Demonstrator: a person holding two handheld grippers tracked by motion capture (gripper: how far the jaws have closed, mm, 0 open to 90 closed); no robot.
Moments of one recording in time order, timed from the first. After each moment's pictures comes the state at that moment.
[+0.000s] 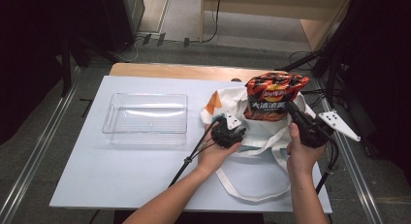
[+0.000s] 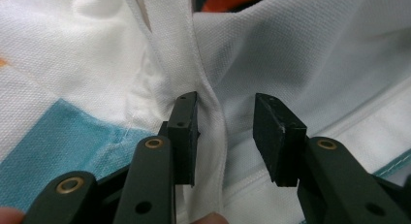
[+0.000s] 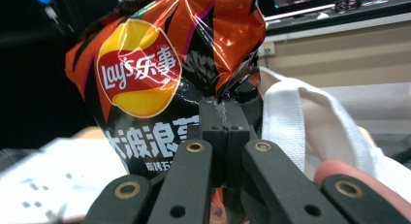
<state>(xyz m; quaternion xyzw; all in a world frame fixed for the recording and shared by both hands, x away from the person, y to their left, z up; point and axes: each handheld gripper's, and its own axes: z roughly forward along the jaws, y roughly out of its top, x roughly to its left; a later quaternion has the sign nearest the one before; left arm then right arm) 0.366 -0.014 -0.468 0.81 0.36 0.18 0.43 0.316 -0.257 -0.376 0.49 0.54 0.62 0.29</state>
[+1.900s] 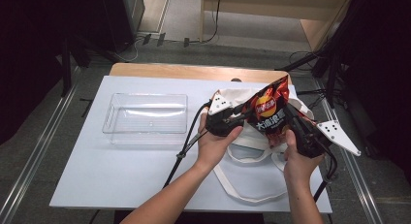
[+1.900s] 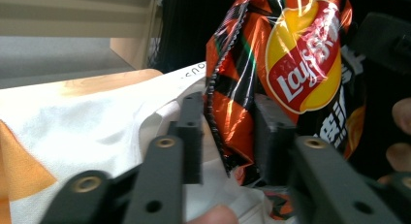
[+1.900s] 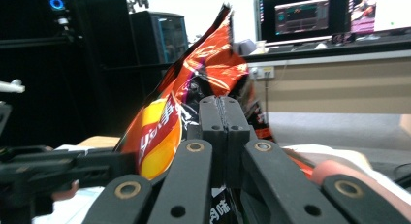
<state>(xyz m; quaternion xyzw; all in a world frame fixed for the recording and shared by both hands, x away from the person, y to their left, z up) 0.348 0.011 -0.372 0.71 0.37 0.12 0.59 0.284 -0.234 -0.364 0.45 0.54 0.63 0.34</state>
